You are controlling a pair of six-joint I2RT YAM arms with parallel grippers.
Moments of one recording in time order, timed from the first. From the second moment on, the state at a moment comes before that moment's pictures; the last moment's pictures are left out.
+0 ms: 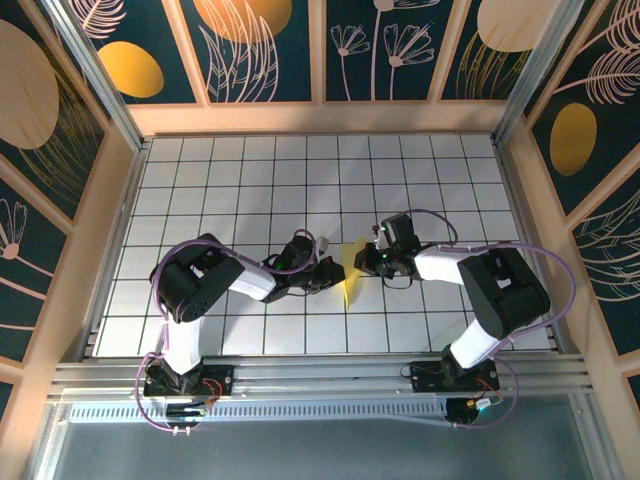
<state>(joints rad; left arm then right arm) -0.80 1.94 0.73 0.59 0.41 -1.12 0.47 1.61 0.64 0.04 -0.44 0.73</state>
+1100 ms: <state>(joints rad) -0.80 1.69 0.74 0.23 0.26 -1.02 0.47 1.62 0.60 0.09 -0.44 0.73</state>
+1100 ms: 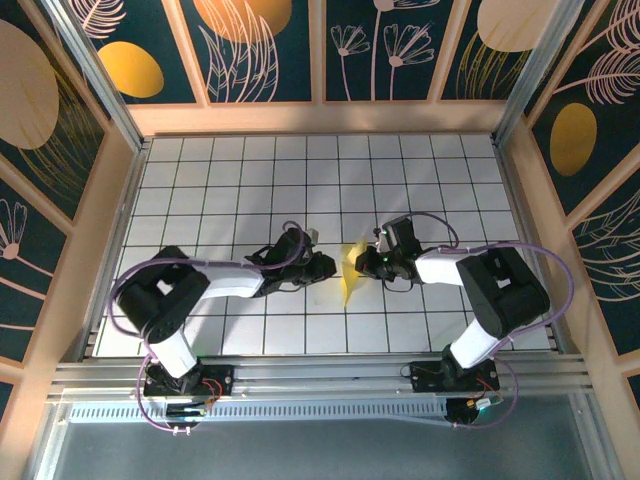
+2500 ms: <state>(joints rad) -0.90 1.87 0.87 0.18 0.41 -1.01 0.47 1.62 0.60 0.09 -0.44 0.72</state>
